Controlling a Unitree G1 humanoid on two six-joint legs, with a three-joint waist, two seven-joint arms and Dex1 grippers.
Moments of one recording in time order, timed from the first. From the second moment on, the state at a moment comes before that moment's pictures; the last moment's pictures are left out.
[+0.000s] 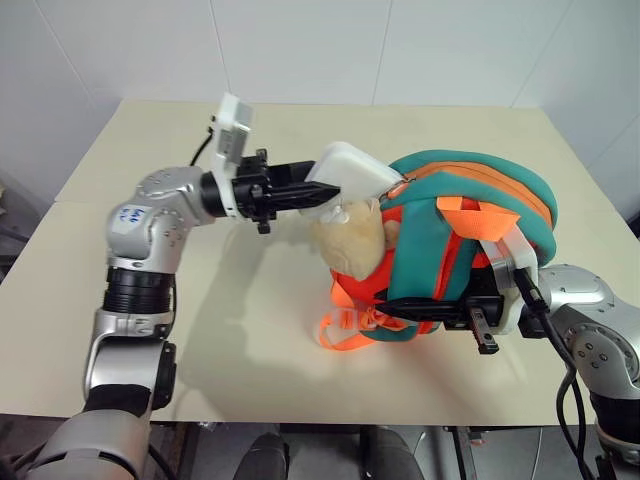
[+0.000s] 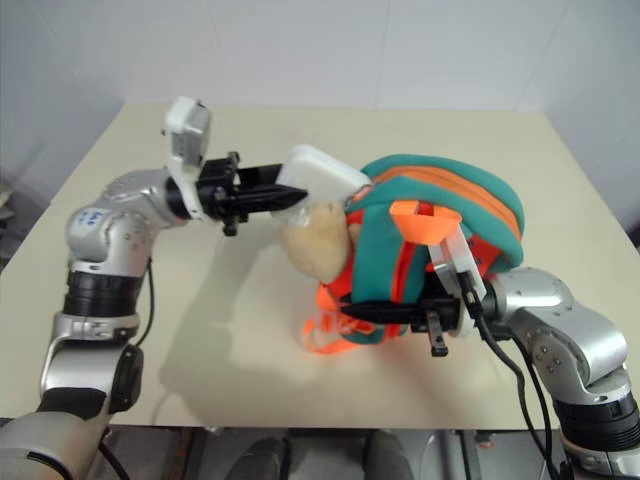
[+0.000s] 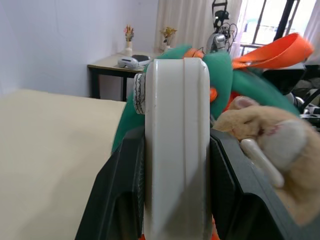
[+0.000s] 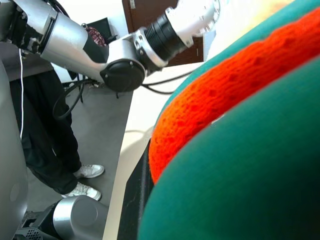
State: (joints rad) left arm -0.95 0.43 0.01 0.23 -0.58 0.56 -1.17; right arm -0.37 -0.75 -0.08 -0.46 0.87 0.63 1.16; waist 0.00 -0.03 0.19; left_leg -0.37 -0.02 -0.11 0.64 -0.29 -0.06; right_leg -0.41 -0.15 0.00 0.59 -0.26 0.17
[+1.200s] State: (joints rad) left arm -1.10 0.46 -0.16 0.36 -0.32 0.48 -1.29; right arm -0.39 -0.72 -0.04 -0.46 0.83 0.61 1.14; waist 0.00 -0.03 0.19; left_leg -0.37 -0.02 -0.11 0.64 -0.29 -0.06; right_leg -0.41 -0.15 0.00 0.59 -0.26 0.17
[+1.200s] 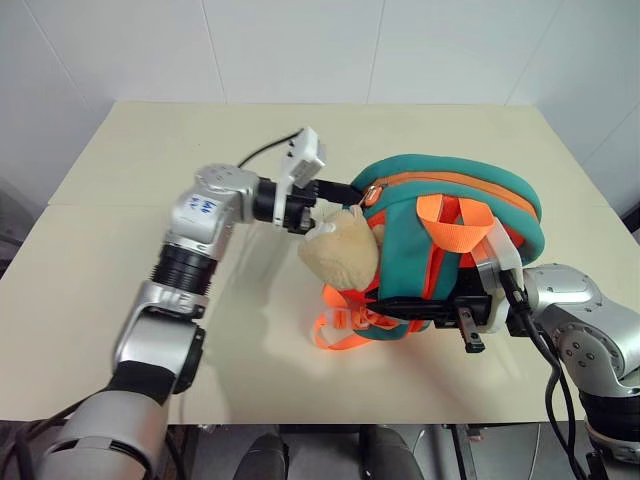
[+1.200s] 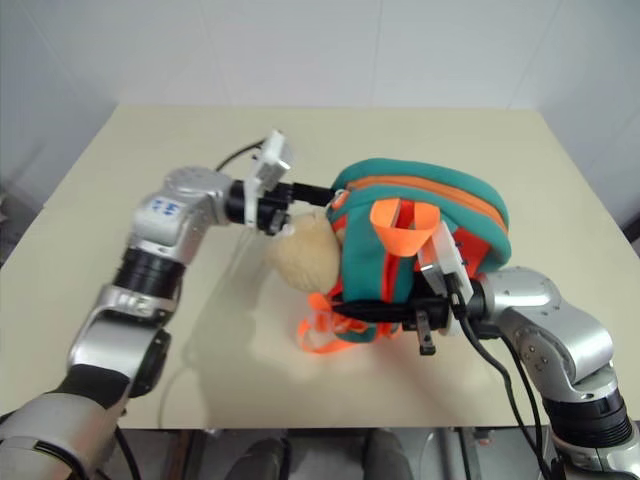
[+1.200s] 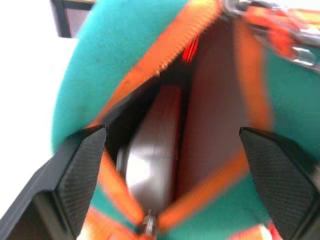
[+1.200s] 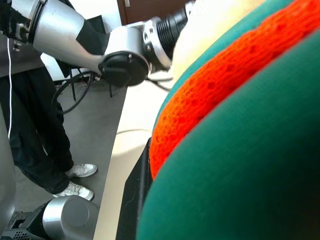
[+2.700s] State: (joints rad) left arm -0.84 0.63 -0.08 -0.34 -0.68 0.97 -0.92; right arm -0.43 -0.66 0.00 -0.40 0.76 0.57 1.15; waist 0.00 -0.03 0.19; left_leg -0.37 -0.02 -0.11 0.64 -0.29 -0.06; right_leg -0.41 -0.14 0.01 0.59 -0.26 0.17
